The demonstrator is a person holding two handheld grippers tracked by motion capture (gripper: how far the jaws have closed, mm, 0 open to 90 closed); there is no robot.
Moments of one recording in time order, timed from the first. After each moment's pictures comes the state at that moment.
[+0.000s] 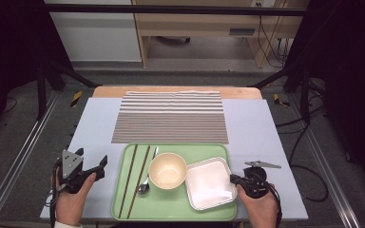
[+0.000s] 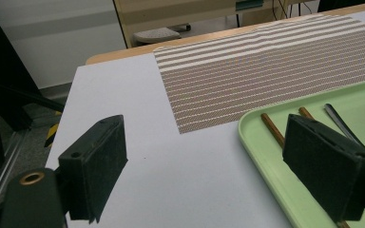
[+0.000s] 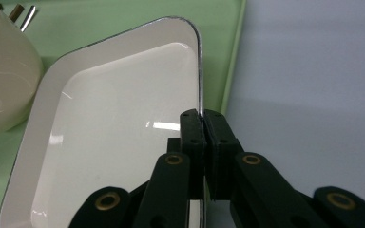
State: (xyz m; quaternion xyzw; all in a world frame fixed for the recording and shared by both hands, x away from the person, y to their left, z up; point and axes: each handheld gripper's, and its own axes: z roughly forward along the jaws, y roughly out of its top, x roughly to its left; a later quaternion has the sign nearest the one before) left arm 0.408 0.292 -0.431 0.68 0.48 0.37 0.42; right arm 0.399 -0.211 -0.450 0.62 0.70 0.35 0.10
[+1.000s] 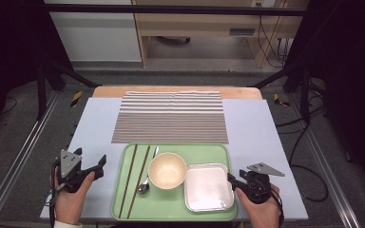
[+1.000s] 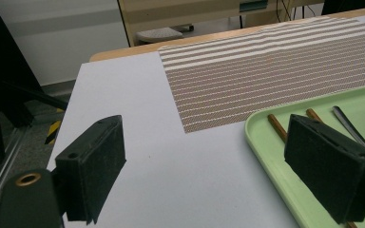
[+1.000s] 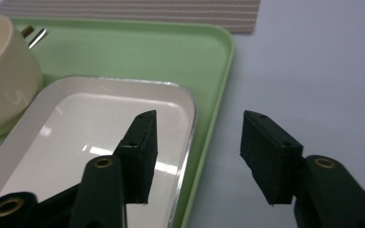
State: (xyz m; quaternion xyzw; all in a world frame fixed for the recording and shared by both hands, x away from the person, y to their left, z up) left arm 0.411 0.297 -0.434 0.67 0.48 0.37 0.42; right arm 0.390 -0.217 -0.448 0.57 0.70 0.40 0.19
